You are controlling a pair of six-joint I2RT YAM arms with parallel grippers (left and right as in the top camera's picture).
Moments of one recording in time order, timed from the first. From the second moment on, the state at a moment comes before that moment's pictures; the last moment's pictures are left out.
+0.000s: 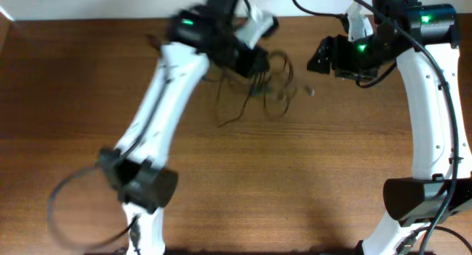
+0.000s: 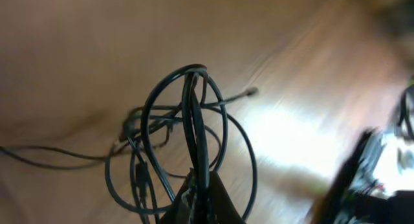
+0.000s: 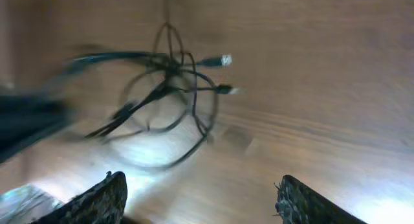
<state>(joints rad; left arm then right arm) -0.40 2.08 2.33 -1.28 0.59 0.15 0.08 1.91 2.20 -1.50 -0.47 0.16</state>
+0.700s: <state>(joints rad) -0.33 1.93 2.45 -1.06 0.91 -0.36 0.18 1.98 2.20 -1.14 -0.80 0.31</state>
